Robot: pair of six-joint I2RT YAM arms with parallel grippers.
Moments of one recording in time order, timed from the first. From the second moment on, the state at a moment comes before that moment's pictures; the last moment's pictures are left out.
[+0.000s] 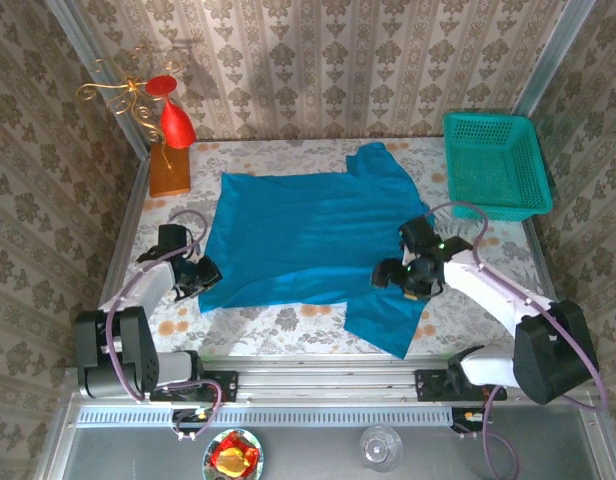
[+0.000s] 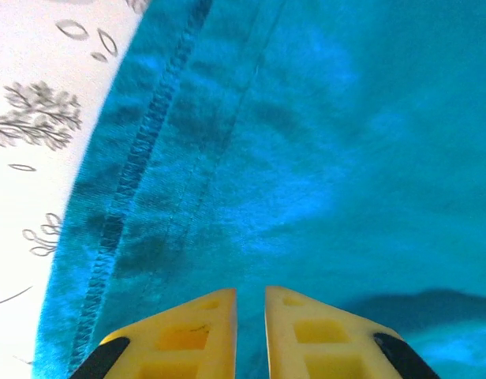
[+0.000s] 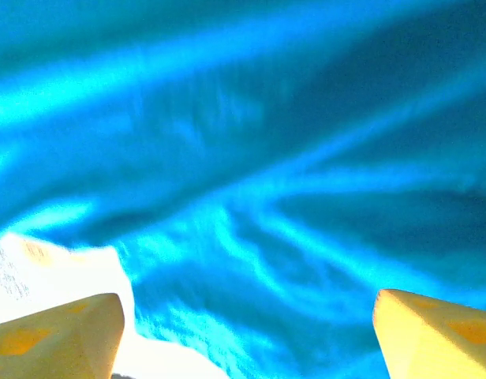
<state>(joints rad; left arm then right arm) 0.02 1.32 0.66 -0.59 0.31 -0.47 0.39 1.28 0.77 -0.79 -0.24 0.66</state>
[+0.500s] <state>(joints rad) 0.03 1.50 0.73 -0.55 0.29 -0.47 0.51 1.21 0.55 -0.78 -0.24 0.95</state>
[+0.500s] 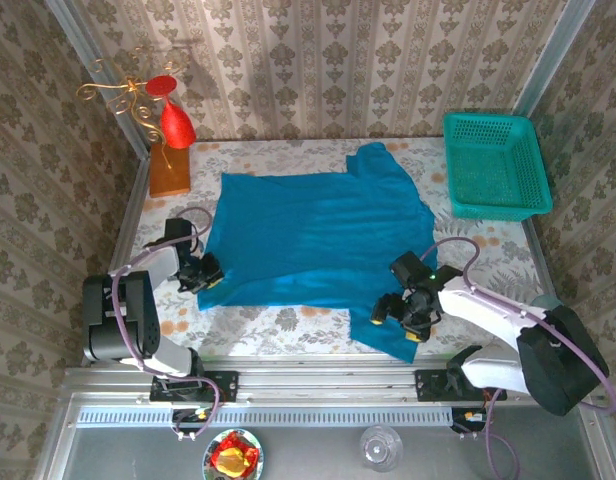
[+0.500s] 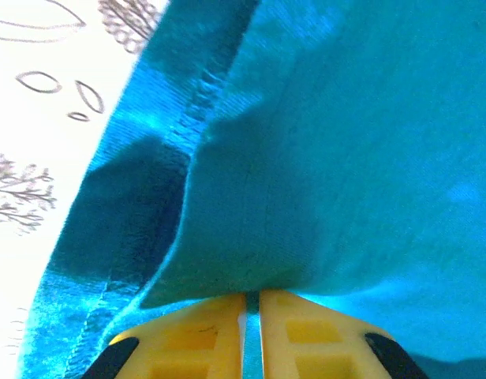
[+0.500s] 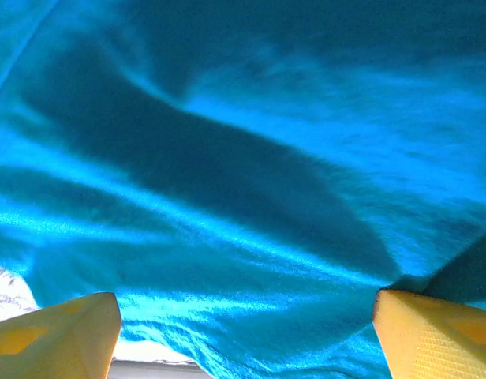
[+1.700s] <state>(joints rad) -0.03 1.46 0.79 -0.67 0.09 -0.39 0.33 1.45 0.73 -0.66 -0.24 0.78</state>
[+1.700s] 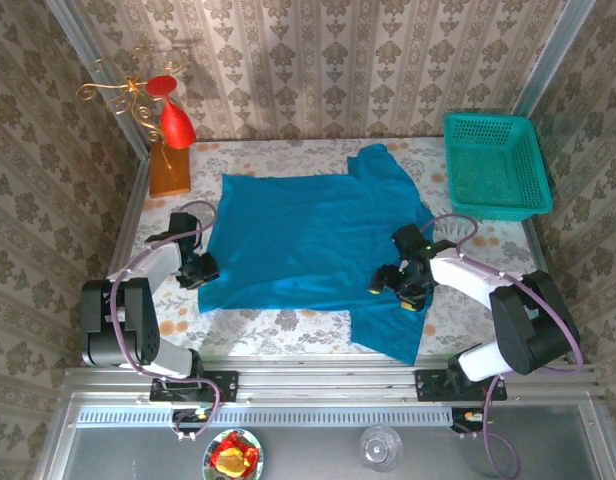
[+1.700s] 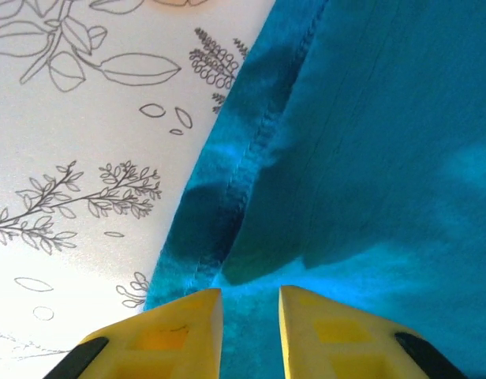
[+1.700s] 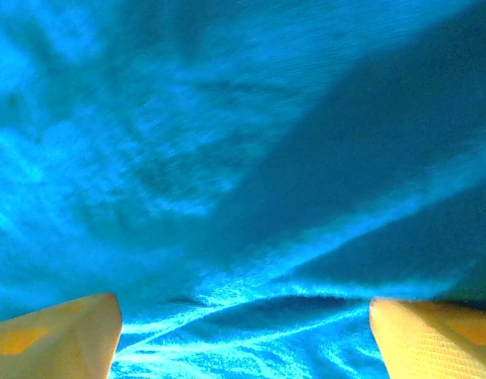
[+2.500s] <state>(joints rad) -0.09 1.52 0.79 -0.64 0.17 -0.33 0.19 1.36 0.67 -0.70 -0.23 0.73</state>
